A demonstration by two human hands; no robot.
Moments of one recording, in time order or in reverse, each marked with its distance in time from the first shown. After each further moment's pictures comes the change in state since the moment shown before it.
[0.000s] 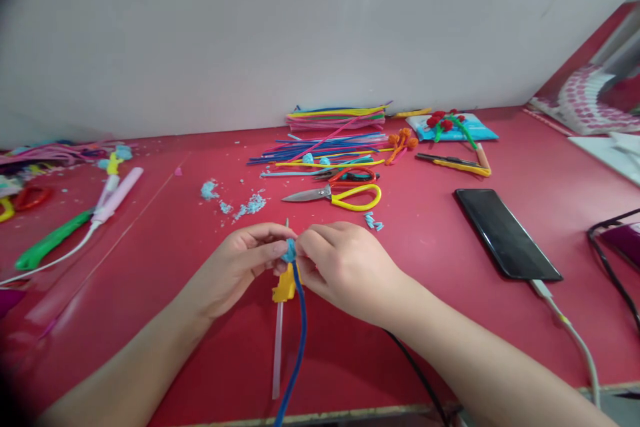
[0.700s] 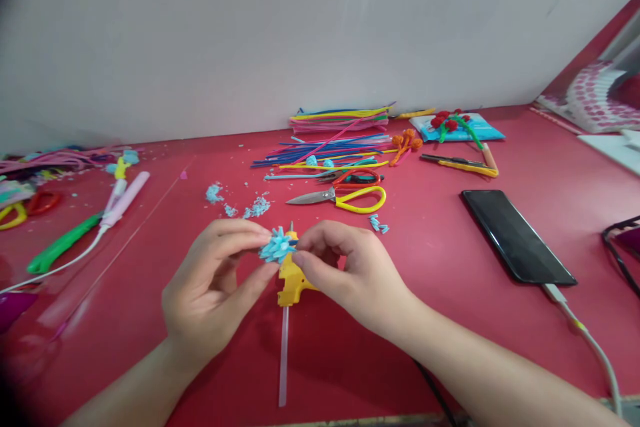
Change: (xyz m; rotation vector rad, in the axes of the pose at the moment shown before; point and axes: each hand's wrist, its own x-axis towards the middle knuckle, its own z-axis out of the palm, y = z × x) left_hand -0.030 0.003 0.018 0.570 0.348 0.854; right_hand 0.002 -0.018 -0.005 0.858 0.073 0.553
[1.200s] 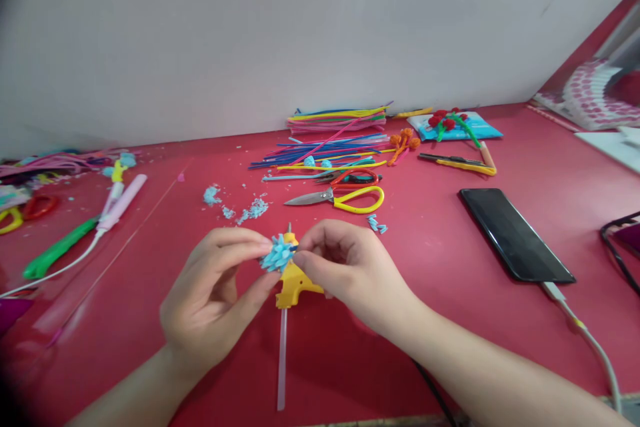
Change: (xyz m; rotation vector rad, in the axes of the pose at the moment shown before) left_hand -0.001 -0.010 -0.003 0.122 -0.078 0.270; right_hand 0.001 -0.003 0.000 0.240 -0.006 0.193
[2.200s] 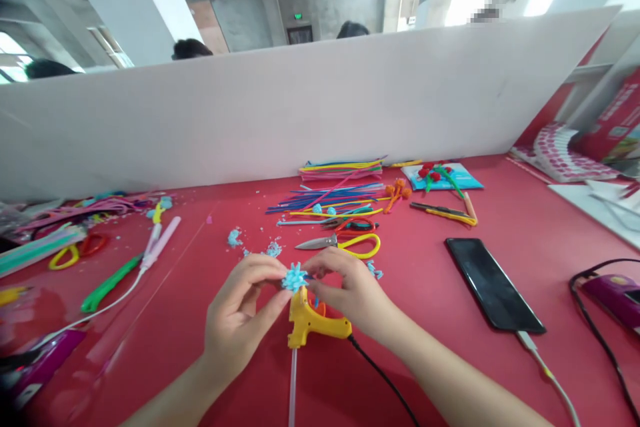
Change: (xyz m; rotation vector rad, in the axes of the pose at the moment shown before) left_hand 0.034 0.013 -0.011 -0.155 0.006 -0.174; right_hand 0.028 -0.012 -0.015 -0.354 -0.078 -0.375
